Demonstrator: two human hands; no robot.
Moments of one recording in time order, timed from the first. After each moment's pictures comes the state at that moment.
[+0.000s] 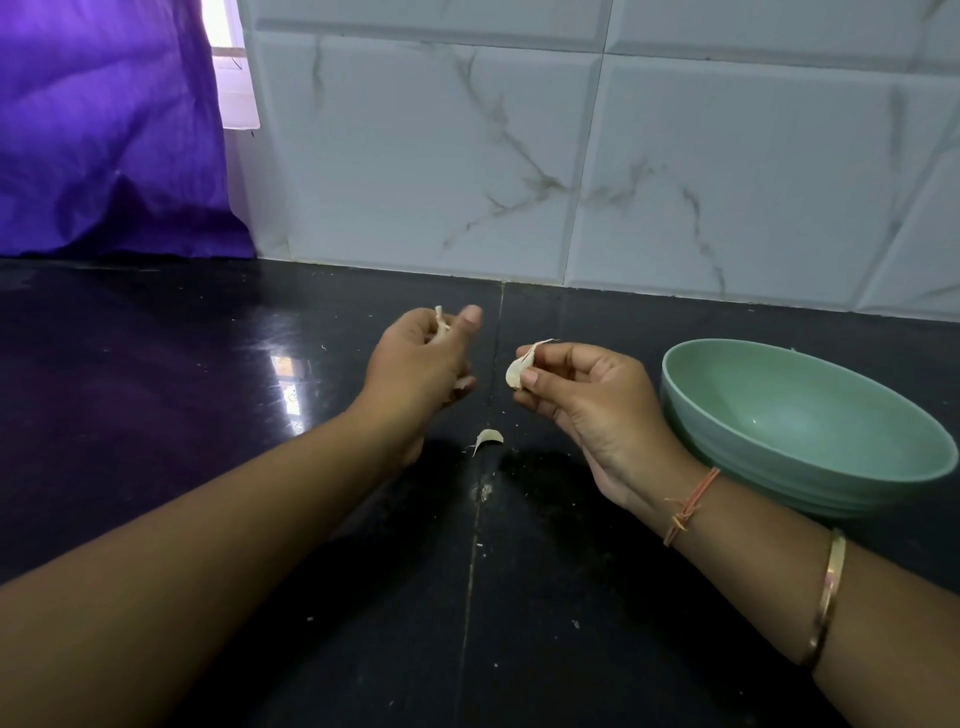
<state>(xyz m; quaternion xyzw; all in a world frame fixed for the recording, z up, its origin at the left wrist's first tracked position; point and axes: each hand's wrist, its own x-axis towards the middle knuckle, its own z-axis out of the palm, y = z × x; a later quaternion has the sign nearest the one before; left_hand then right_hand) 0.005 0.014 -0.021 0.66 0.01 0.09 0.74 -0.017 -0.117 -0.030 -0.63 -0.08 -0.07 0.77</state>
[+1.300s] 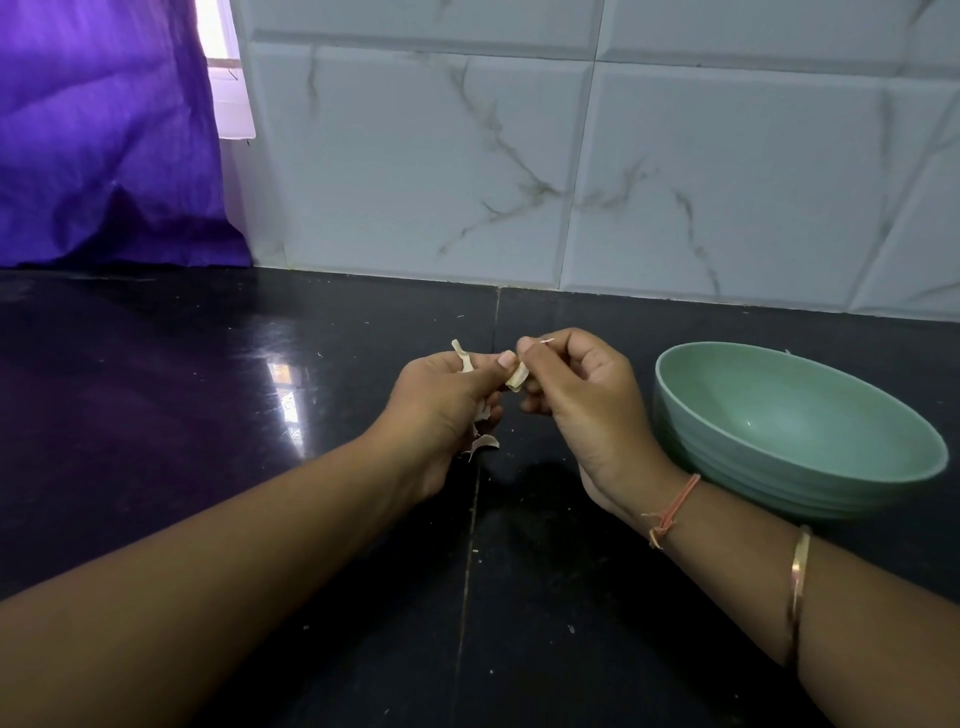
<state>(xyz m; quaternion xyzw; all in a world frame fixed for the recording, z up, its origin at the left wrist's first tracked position) -0.010 -0.002 -0.026 0.62 0.00 -0.01 0.79 -0.015 -0.112 -0.031 -0.69 -0.11 -0.18 0.69</state>
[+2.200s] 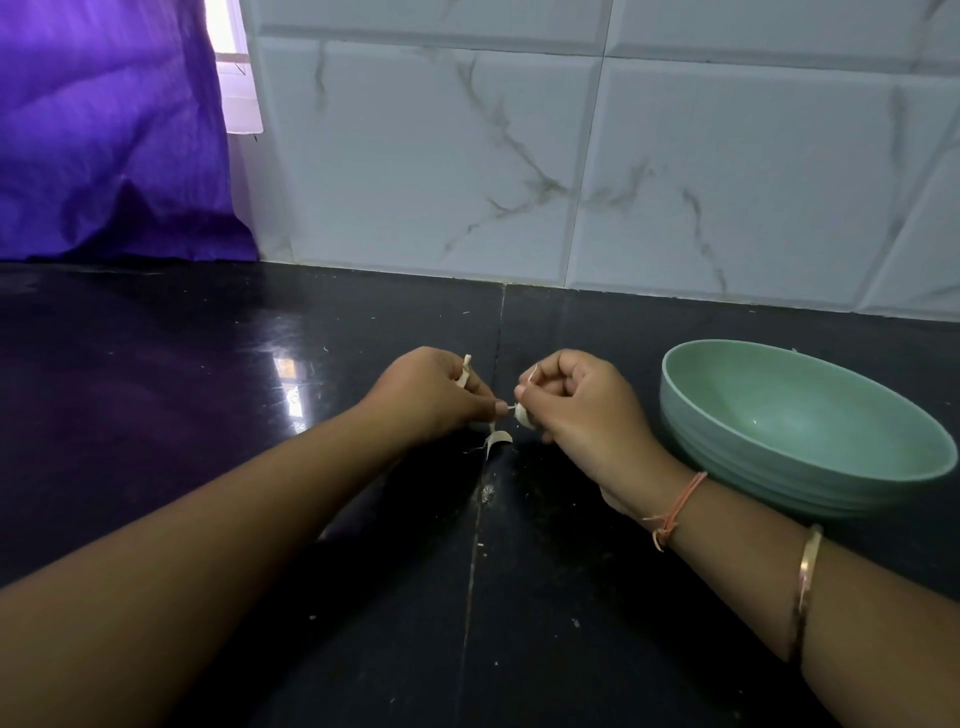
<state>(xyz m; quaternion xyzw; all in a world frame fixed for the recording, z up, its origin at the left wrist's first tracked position) 0.001 0.024 -0.022 0.89 -0.05 0.01 0.44 -0.007 -0.119 -0.043 -0.81 -0.07 -0.15 0.56</state>
